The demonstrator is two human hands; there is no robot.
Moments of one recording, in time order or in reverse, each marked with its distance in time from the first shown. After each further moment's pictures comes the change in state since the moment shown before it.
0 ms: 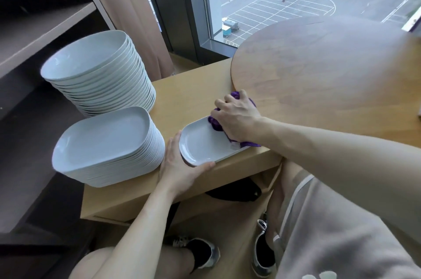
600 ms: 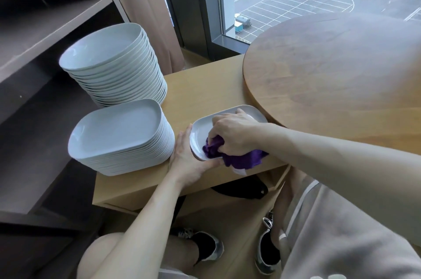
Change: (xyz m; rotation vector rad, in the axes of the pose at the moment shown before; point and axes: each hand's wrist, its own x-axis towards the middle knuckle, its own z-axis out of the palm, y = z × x) left_hand 0.004 -0.001 -0.002 0.018 -0.042 -0.024; right_hand -0.010 -0.030 -0.015 0.491 -0.176 -0.183
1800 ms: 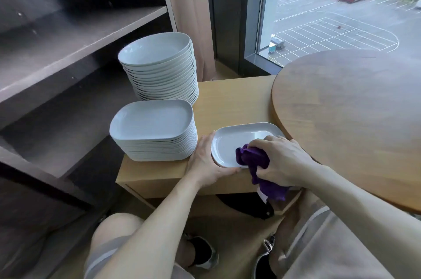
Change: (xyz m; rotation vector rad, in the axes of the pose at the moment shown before) left_hand -0.010 0.005 0.006 0.037 0.086 -0.002; right_hand -0.063 0.020 0.011 0.097 0.100 0.188
